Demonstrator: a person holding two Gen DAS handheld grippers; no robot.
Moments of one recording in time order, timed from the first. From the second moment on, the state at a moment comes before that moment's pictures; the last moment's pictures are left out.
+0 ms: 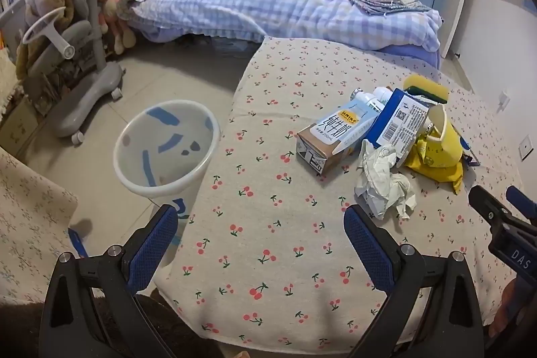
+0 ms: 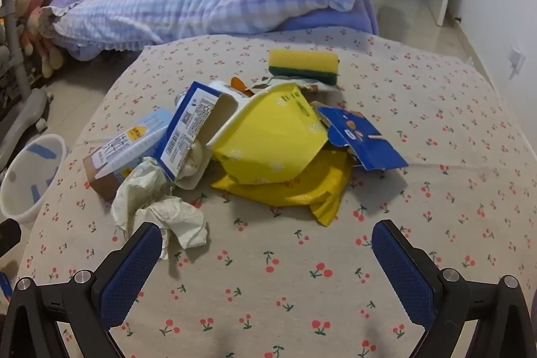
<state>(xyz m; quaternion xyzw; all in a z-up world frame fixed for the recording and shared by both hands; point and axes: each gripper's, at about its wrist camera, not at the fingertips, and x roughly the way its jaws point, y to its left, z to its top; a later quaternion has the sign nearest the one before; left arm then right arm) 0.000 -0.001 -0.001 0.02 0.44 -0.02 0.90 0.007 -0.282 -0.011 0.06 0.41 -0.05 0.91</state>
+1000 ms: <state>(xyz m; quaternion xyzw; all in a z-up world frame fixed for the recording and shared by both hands) 0.007 0.006 -0.002 0.01 0.45 0.00 0.90 0.011 -0.278 -0.002 0.07 0.40 -0.03 0.91</state>
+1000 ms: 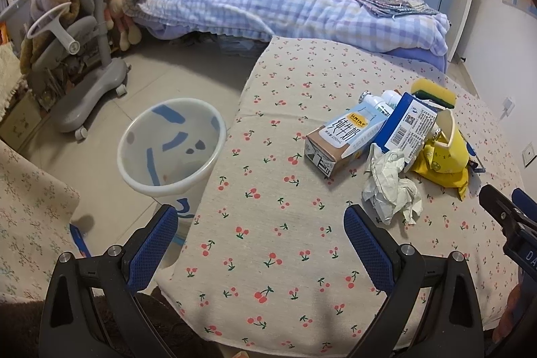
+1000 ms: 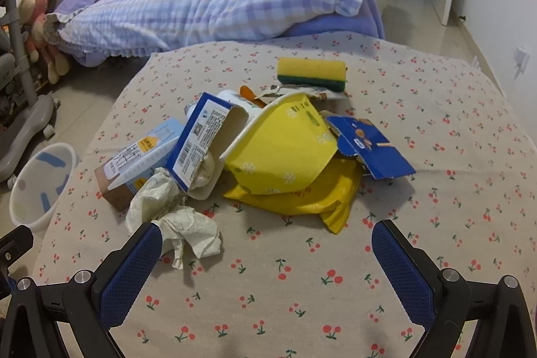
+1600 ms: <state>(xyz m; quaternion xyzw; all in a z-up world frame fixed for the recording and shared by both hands) 0.007 0.006 0.000 0.01 0.44 0.00 0.90 0.012 -0.279 0.002 0.08 0.40 -0.03 0.91</state>
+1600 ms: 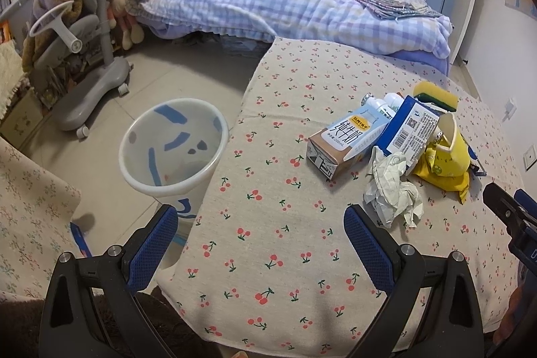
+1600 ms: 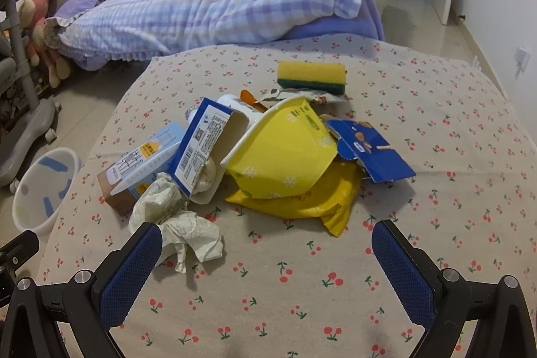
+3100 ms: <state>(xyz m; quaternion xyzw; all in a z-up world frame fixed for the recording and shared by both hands) 0.007 0.010 0.005 0.00 0.44 0.01 0.90 0.019 -0.271 0.001 0.08 0.41 -0.02 0.91</state>
